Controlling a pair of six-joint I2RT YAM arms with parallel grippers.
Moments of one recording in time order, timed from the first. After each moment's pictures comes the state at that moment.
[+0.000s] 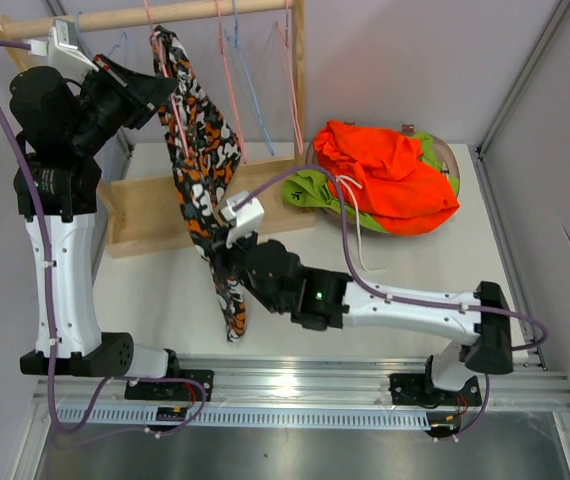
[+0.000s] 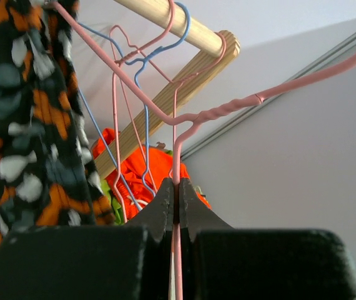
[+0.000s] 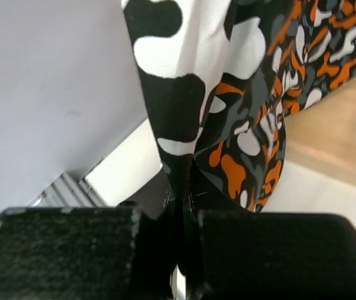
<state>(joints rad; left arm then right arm) -0.02 1.38 2.07 -0.64 0.39 -0.78 1.37 1.63 1.53 0.09 0.57 0.27</state>
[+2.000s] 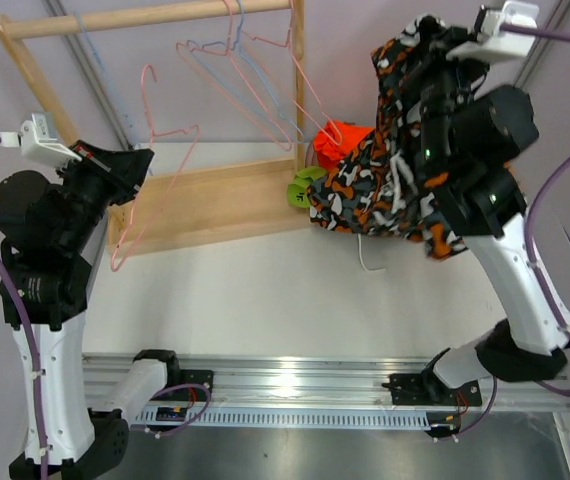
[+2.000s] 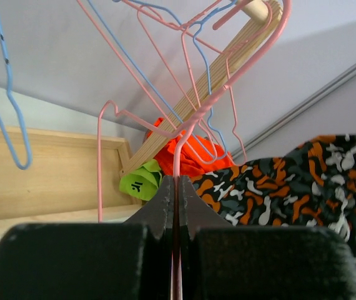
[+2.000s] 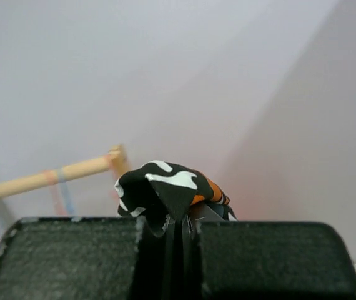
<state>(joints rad) -0.01 0.92 1.62 -0.67 0.21 -0.66 0.76 1.43 2.09 -0.10 0.67 -0.10</state>
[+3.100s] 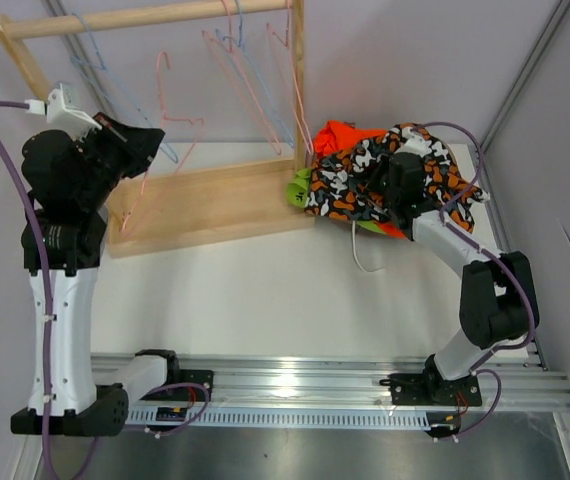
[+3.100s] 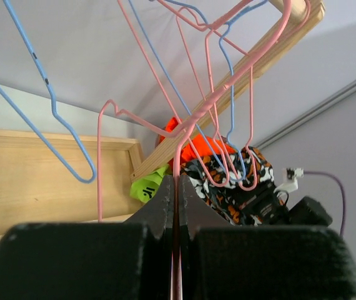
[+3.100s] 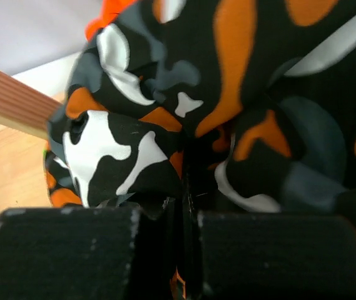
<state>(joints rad) -0.01 1.08 1.63 -0.59 0.21 -0.63 0.29 1.63 1.16 0.18 0.17 0.45</state>
